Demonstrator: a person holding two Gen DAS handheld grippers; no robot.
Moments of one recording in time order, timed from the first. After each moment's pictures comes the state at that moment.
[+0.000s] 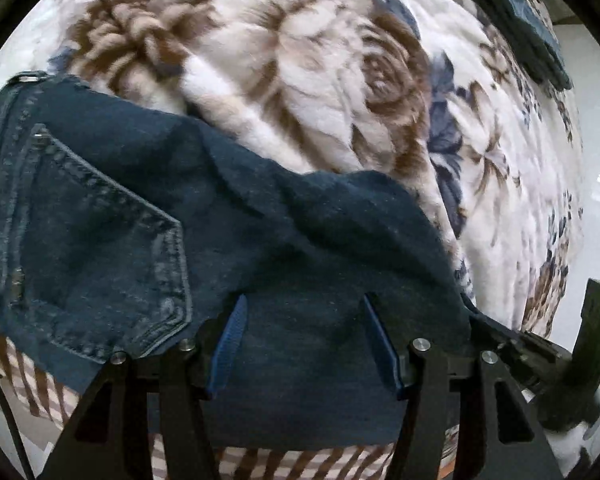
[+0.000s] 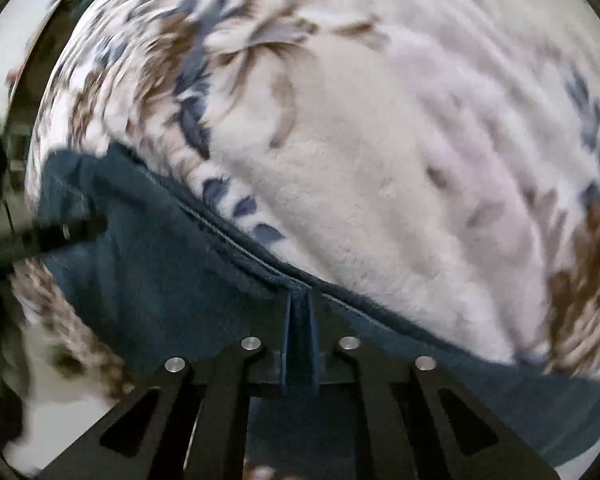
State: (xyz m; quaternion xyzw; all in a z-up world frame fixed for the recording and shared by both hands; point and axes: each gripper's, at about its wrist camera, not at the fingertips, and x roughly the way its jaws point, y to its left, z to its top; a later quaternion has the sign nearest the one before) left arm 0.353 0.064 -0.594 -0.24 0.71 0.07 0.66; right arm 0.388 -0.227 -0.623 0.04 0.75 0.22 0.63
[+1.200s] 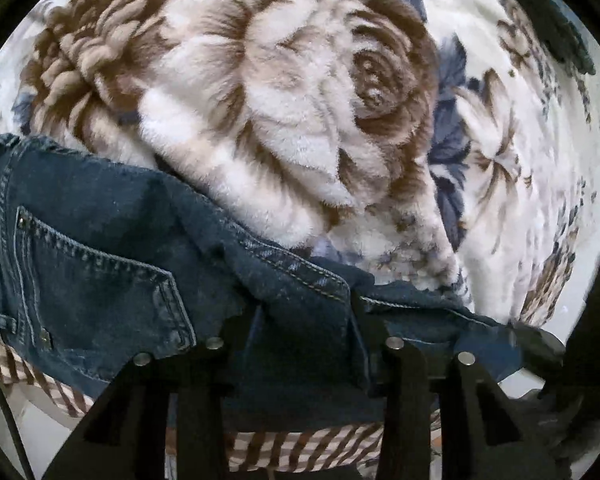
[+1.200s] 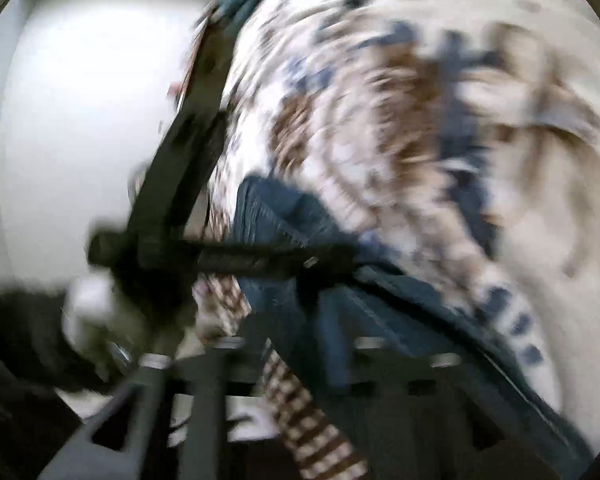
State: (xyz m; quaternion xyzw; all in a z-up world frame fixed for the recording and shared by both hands) left arm 0.409 0.056 -0.608 -0.21 0.78 0.04 0.58; right arm 0.416 -0.164 -0.598 0.27 0.66 0.46 0.53
